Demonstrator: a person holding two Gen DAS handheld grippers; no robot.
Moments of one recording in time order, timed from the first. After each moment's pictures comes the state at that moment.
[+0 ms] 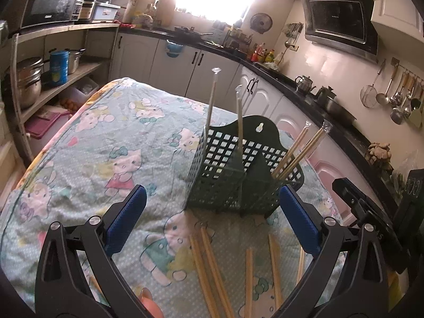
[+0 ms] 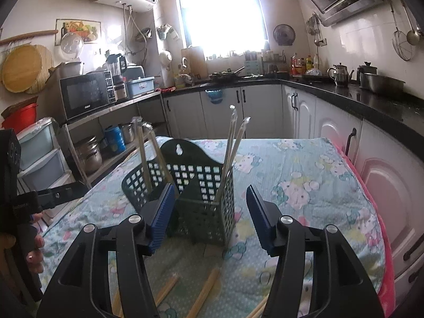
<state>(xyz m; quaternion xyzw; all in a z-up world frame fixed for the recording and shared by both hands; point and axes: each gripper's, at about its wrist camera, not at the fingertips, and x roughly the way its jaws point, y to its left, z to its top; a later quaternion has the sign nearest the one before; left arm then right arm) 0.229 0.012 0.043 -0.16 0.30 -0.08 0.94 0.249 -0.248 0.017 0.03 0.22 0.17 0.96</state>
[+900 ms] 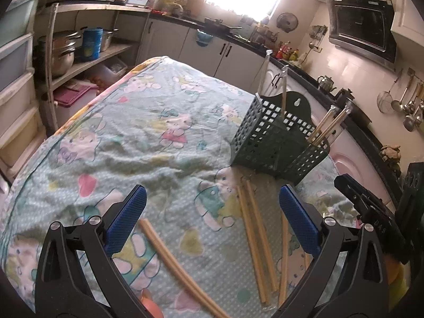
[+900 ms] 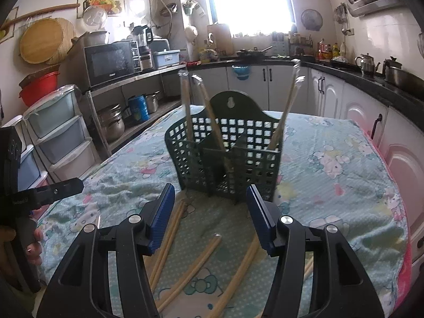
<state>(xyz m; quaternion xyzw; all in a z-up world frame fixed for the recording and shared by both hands) 0.161 0.064 0.003 -0.19 0.33 -0.03 0.92 0.218 -0.198 -0.013 0.00 0.27 0.24 0.93</state>
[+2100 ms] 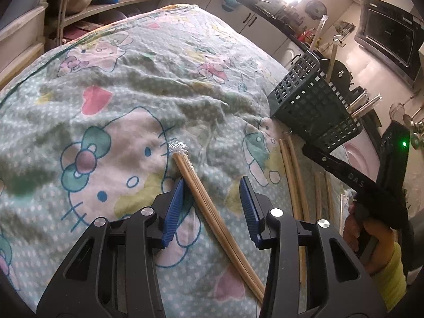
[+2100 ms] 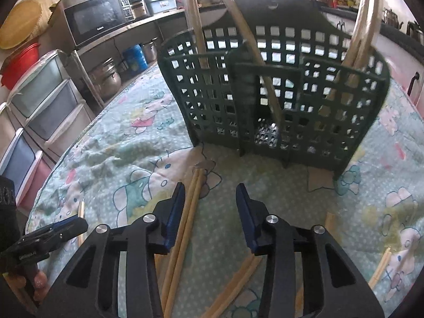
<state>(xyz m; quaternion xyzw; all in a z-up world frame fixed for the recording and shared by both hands) 0.159 0.095 -0.079 -0.26 0.41 -0.03 0.87 0.287 -0.128 -0.087 0.00 0.43 0.24 0.87</state>
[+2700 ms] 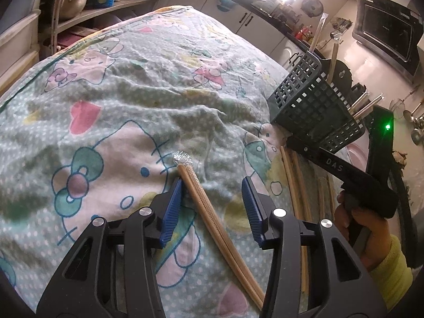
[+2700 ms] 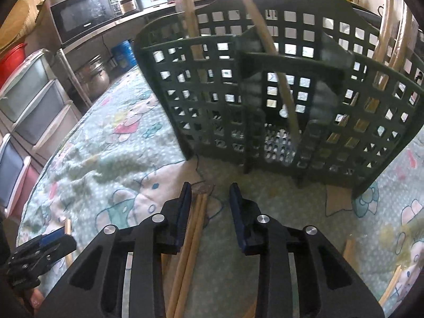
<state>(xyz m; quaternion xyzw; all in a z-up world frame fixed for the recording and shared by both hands) 0.176 0.095 -0.079 -0.25 0.41 -0.04 0.88 0.315 -0.105 -0.102 -0.01 0.44 0.21 0.87</state>
